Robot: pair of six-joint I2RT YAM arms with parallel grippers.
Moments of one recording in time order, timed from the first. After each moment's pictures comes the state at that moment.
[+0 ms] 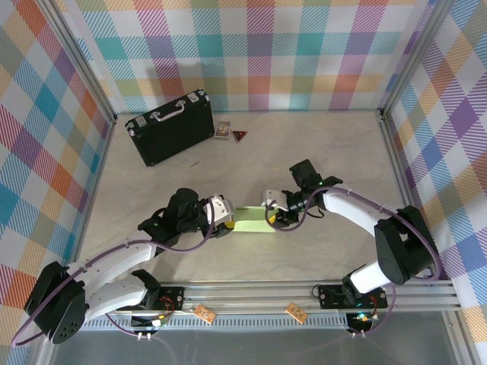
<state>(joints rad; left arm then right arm) -0.65 1.05 0.52 -0.08 0.32 0.44 0.52 1.49 0.90 -0.55 -0.67 -0.99</state>
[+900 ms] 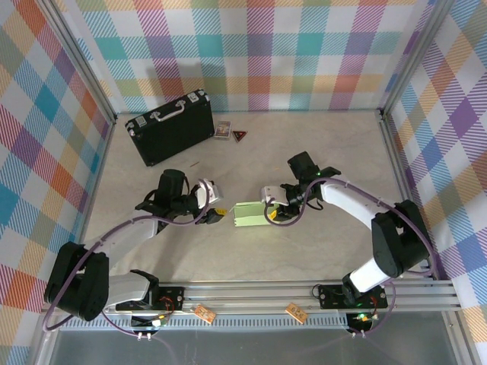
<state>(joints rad) -0.36 1.24 0.62 -0.09 0.70 0.65 0.50 1.54 1.01 -0.67 -0.59 -1.14</state>
